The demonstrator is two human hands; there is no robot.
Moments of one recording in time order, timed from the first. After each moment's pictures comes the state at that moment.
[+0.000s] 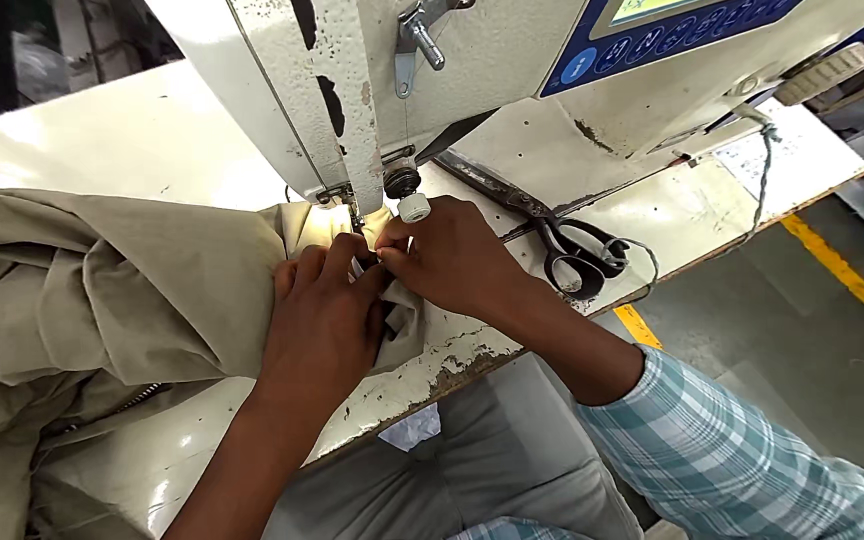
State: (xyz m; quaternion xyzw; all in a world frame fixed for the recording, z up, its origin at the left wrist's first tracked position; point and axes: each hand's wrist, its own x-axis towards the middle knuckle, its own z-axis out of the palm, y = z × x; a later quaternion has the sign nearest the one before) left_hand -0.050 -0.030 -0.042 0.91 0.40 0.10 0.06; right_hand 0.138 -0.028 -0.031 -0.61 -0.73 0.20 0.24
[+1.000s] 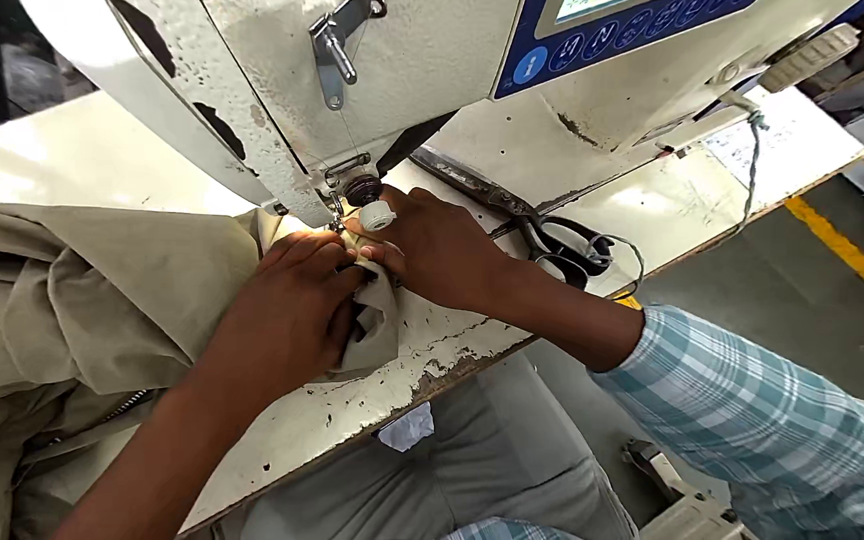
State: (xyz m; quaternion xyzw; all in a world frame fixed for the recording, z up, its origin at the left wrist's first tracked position) left_hand -0.061 0.004 -0.034 0.96 0.25 0.06 0.06; right_hand 0.159 -0.022 -0.044 -0.57 -0.80 0.14 0.16
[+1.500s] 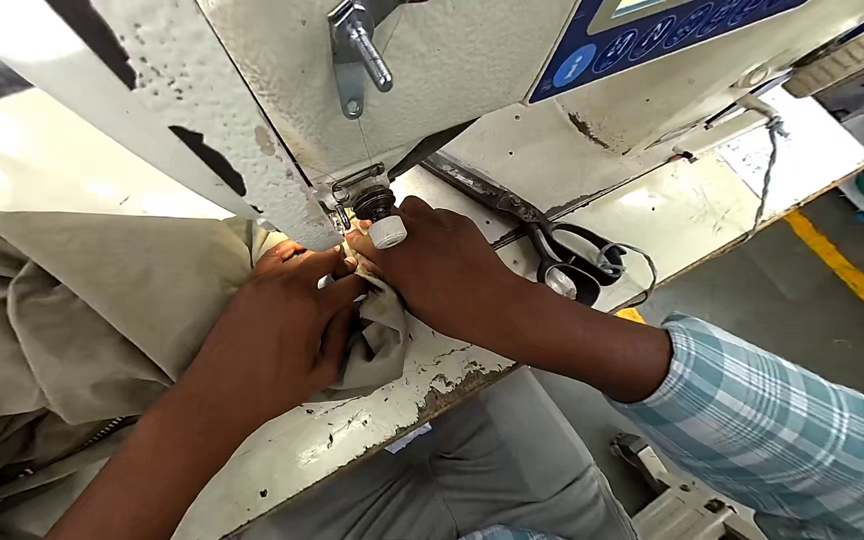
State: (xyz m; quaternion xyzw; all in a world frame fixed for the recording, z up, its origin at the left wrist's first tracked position) left_hand -0.064 0.010 -0.037 0.96 0.25 0.09 0.09; right_hand 0.145 -0.028 -0.036 -0.56 -0.82 0.04 0.09
